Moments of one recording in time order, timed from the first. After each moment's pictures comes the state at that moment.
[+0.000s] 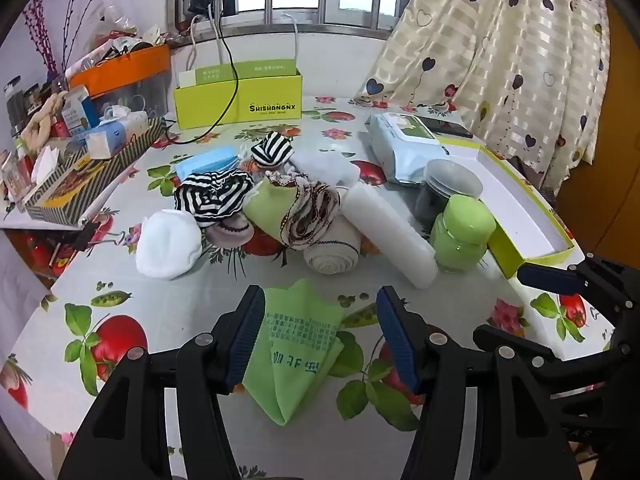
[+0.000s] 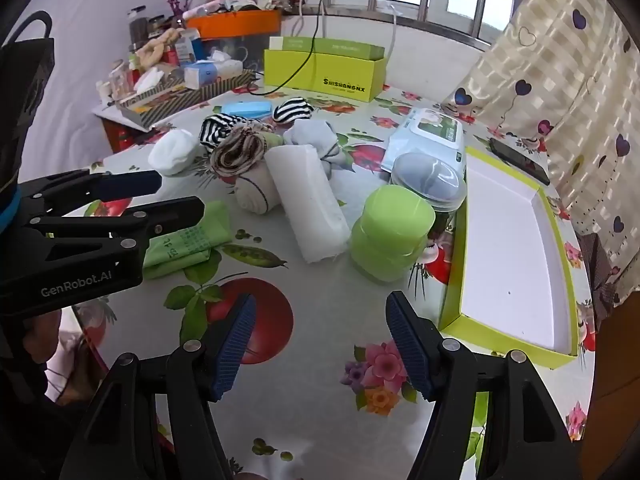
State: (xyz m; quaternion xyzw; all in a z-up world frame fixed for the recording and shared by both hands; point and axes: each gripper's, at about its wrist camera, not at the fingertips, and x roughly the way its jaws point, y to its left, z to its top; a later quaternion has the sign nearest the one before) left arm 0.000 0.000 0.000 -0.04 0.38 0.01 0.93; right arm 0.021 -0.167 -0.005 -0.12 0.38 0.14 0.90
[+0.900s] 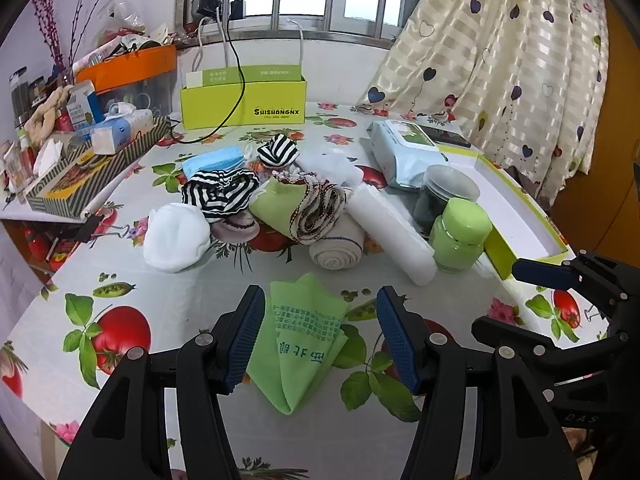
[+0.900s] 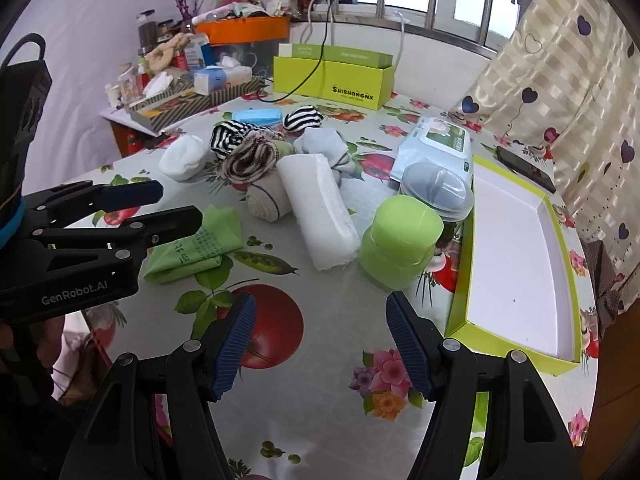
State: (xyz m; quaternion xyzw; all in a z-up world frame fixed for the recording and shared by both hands) left arm -0.013 0.008 -0.002 -0.05 0.36 0.01 0.93; right arm 0.017 -0.163 -0.002 -0.12 0.37 0.16 0.91
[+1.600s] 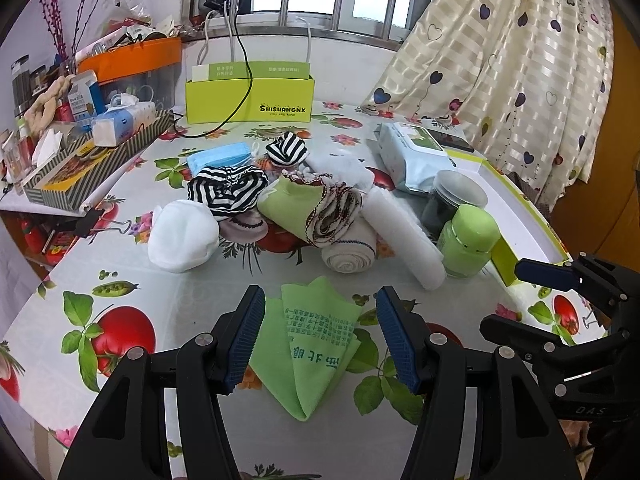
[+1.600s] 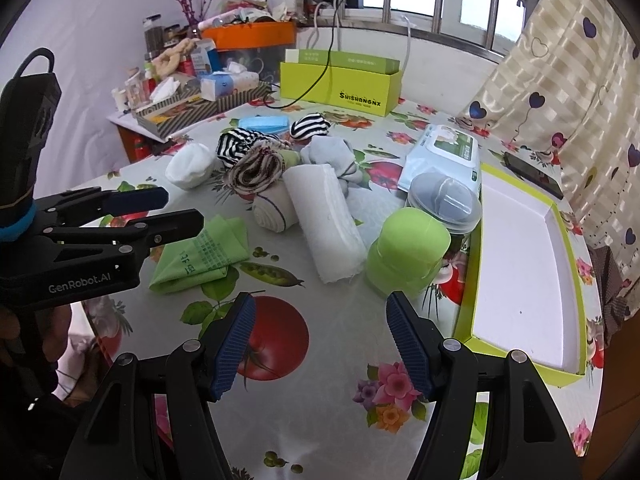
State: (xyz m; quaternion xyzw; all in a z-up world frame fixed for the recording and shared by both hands) left arm -0.009 0.022 -0.004 -0.07 0.36 0.01 0.93; right arm 0.023 -0.163 0.001 -0.11 0.37 0.18 0.91
